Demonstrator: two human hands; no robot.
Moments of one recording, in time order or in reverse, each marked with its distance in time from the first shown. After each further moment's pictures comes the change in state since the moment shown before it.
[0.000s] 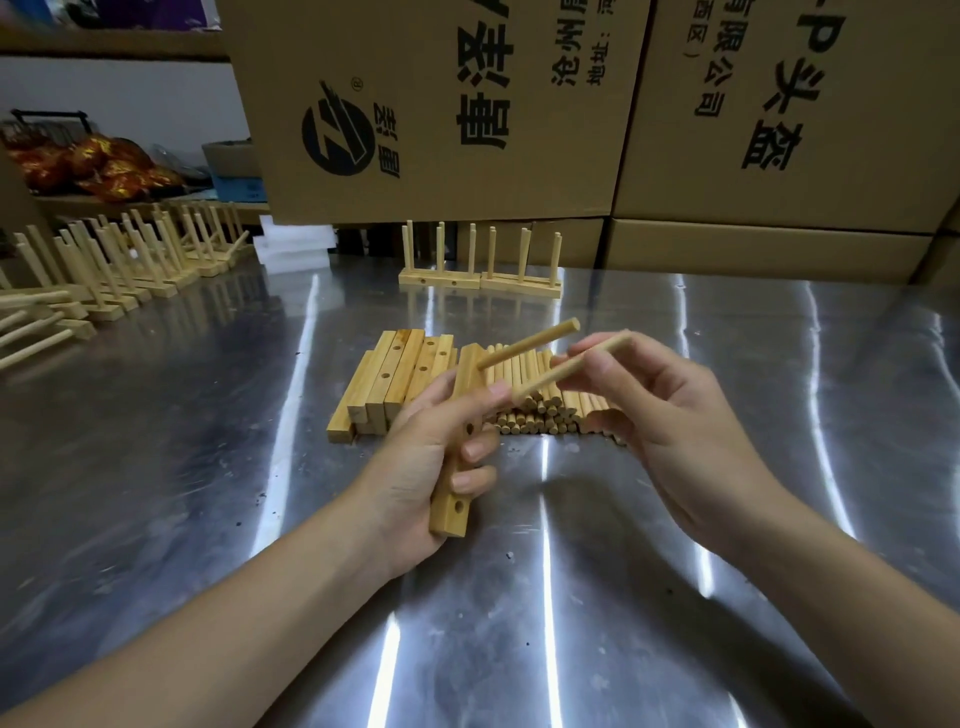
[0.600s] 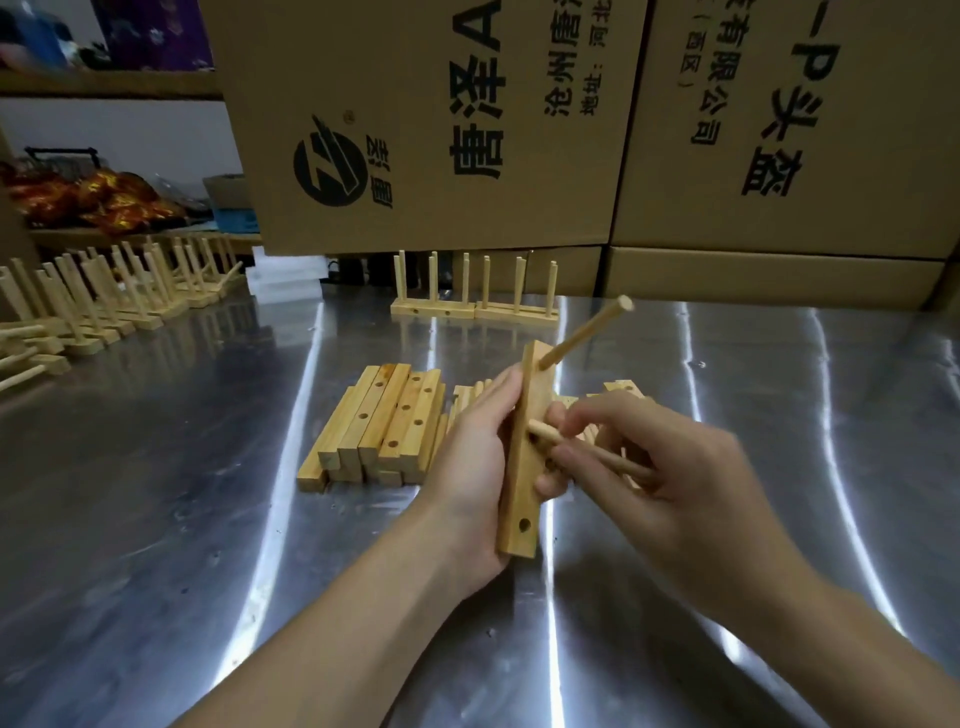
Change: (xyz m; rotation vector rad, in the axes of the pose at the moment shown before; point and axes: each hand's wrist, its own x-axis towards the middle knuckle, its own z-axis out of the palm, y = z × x) left_hand 0.036 -0.011 0.054 -0.048 0.007 0.003; right_hand -0.006 0.001 -0.016 -0.830 -0.029 -0.477
